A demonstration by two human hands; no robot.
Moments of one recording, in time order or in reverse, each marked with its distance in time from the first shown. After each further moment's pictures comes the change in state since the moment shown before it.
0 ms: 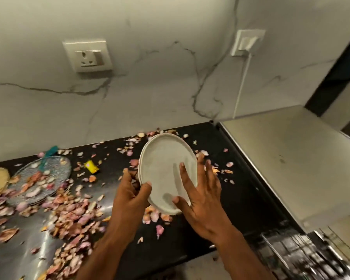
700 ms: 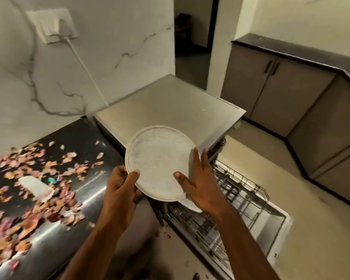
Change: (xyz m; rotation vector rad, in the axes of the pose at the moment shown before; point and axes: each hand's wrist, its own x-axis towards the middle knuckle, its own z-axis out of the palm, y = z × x) left_hand -0.142 -0.003 0.371 -0.164 -0.394 -0.246; right_hand -0.247 0.303 -0.150 0.341 0.225 0.599
